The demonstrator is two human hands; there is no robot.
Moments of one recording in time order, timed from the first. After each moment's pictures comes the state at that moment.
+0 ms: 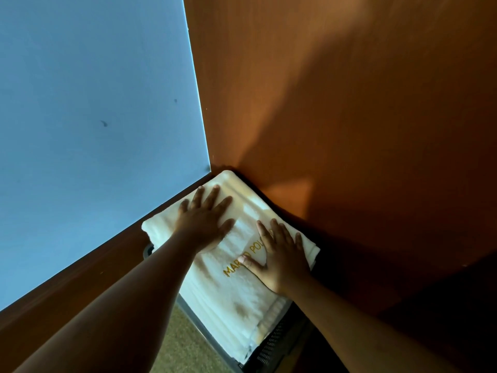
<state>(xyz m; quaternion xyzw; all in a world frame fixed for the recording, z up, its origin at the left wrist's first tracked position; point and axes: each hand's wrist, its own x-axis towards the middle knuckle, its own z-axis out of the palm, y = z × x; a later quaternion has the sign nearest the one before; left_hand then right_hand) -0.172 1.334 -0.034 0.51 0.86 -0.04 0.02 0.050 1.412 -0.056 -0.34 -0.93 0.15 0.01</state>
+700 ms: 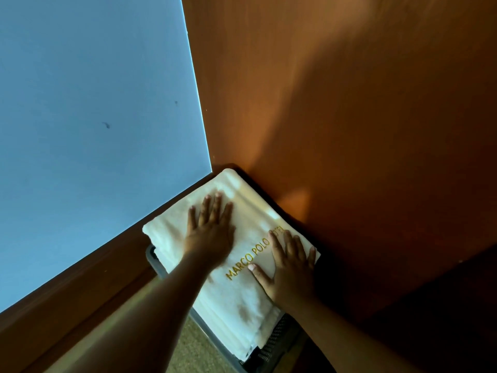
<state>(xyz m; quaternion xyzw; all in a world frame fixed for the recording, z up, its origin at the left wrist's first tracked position) -0.123 1.320 -0.047 0.49 0.87 0.02 -0.03 0.078 1.390 -0.077 -0.41 -0.90 0.13 0.10</state>
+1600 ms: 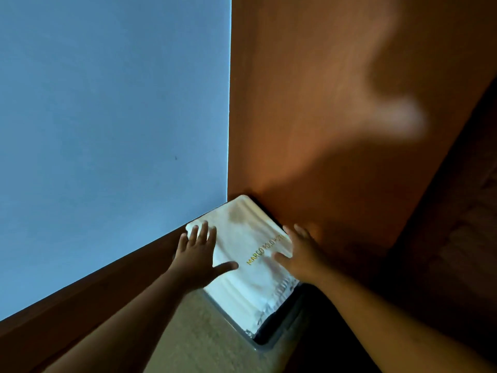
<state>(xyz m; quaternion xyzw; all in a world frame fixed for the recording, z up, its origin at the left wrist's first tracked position) -0.075 1.143 0.049 0.49 0.87 0.06 0.02 0.130 1.323 0.074 -0.38 -0.90 0.19 0.08</state>
